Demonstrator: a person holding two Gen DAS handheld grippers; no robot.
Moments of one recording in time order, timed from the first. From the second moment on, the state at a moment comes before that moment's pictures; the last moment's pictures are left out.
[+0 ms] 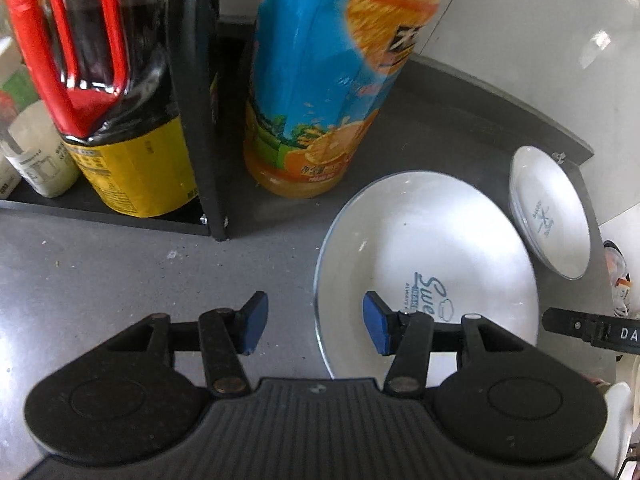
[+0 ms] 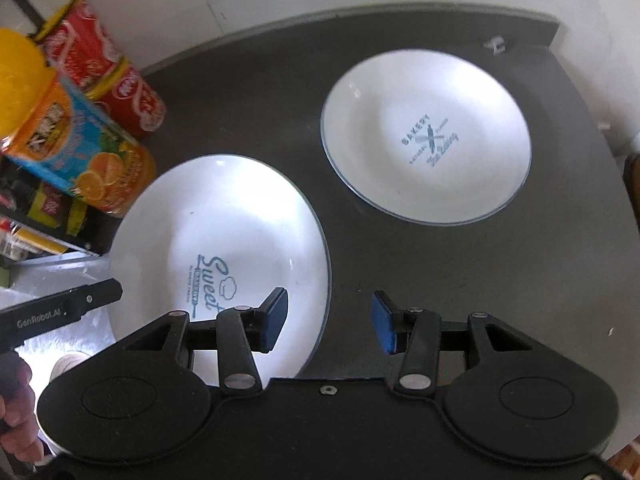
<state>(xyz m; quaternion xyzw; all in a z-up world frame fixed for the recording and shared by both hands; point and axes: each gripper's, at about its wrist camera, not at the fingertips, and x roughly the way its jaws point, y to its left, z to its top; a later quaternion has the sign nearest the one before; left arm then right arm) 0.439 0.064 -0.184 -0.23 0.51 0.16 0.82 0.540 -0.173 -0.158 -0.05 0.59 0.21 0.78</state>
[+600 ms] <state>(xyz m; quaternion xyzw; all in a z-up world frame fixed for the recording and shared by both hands) 0.453 0.076 -0.217 -0.29 0.51 0.14 0.80 0.561 -0.151 -0.195 -0.06 0.62 0.21 0.75</state>
